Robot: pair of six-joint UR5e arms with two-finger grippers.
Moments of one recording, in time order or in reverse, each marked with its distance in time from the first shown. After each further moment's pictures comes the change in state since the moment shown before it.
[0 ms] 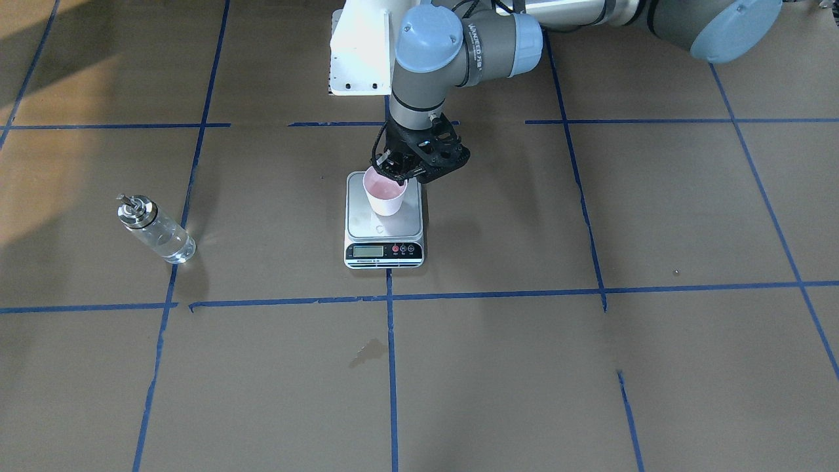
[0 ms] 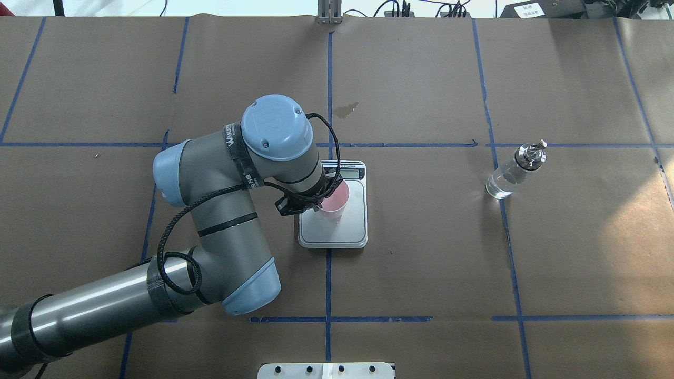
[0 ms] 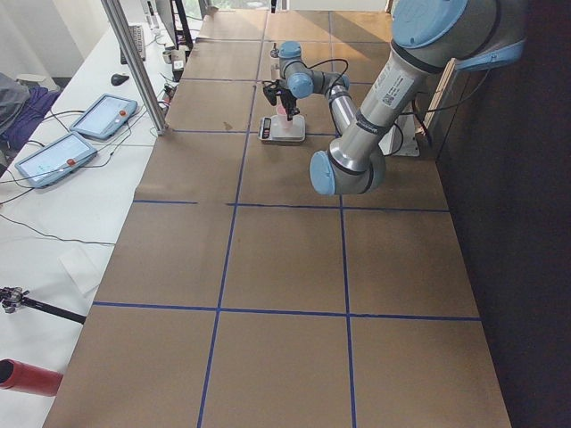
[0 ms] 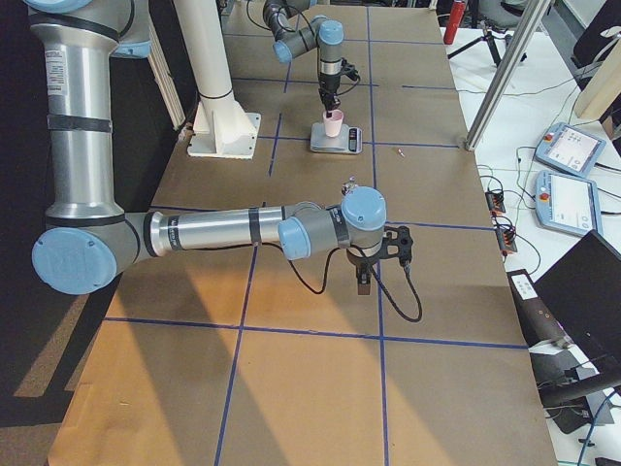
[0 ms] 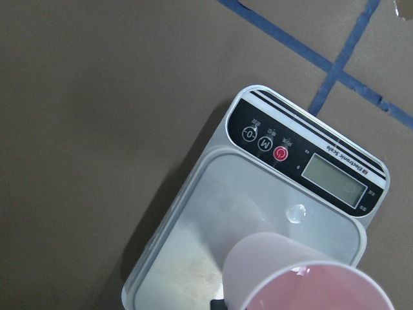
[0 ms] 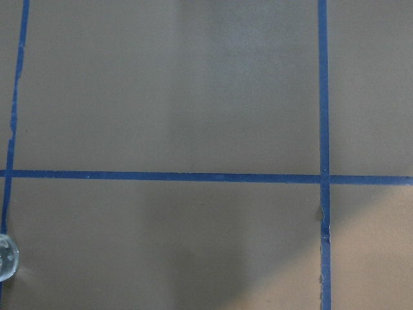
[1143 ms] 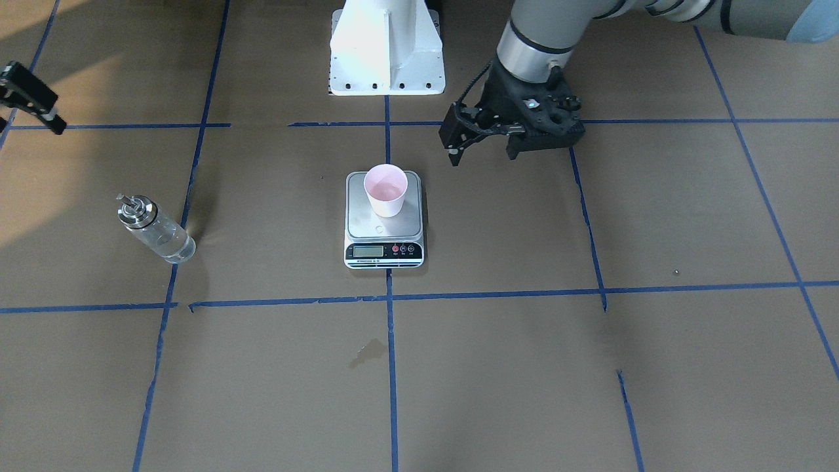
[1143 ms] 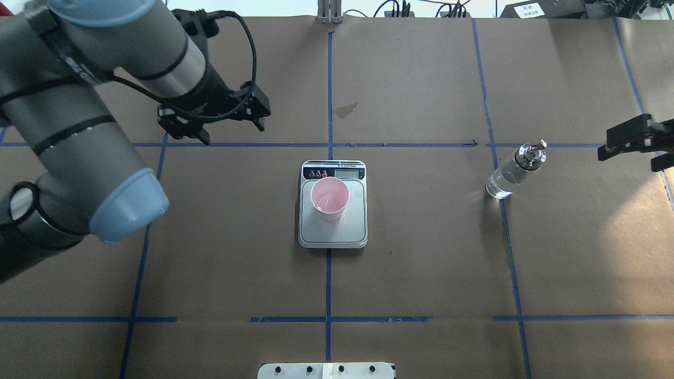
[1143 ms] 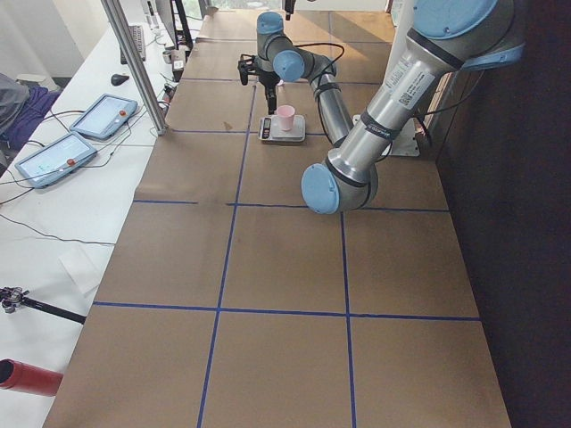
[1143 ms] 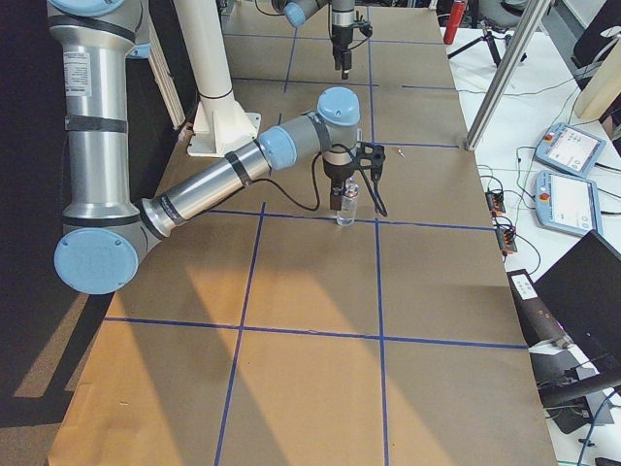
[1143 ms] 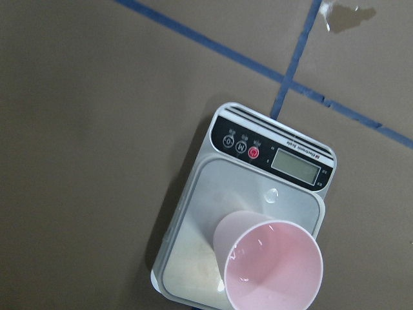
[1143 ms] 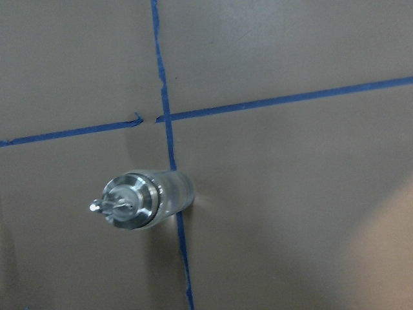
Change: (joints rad) left arm -0.327 0.124 -0.313 0.250 -0.184 0.610; right arm -0.396 0.002 0.575 -0.293 -0.199 0.635
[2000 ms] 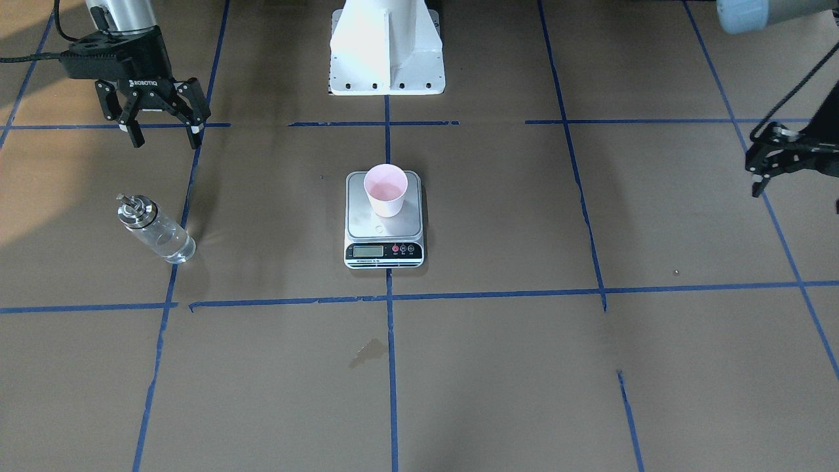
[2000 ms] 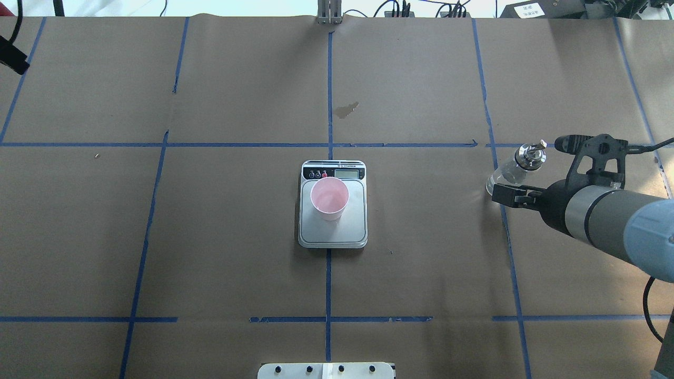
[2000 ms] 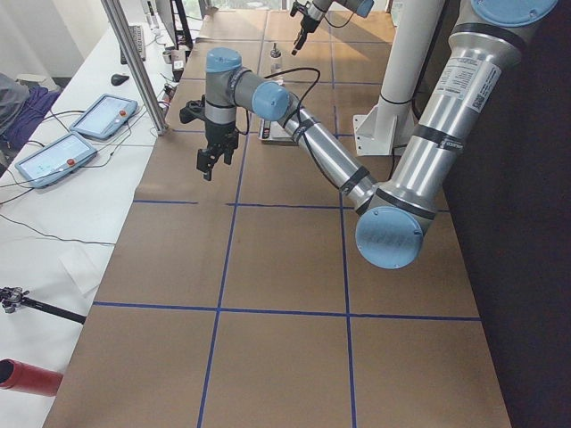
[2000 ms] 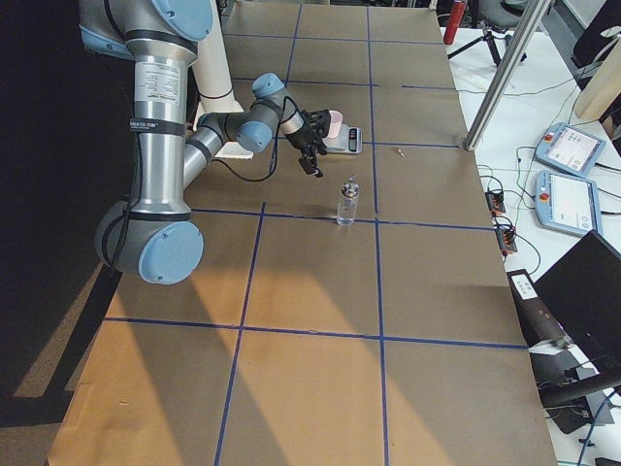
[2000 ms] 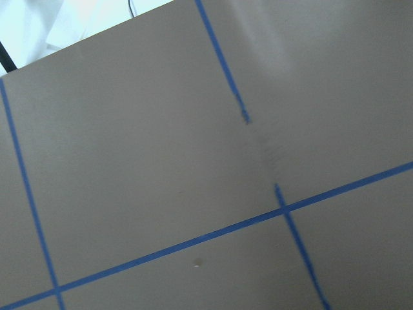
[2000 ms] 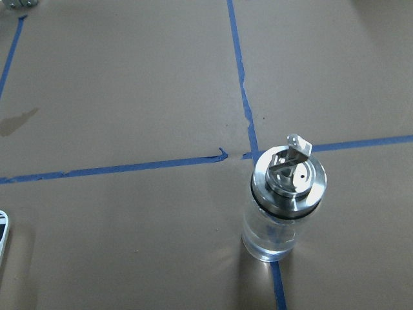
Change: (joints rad) left arm -0.442 0.327 0.020 0.040 0.076 1.189; right arm -0.623 -0.070 0.014 0.330 -0.913 0.404
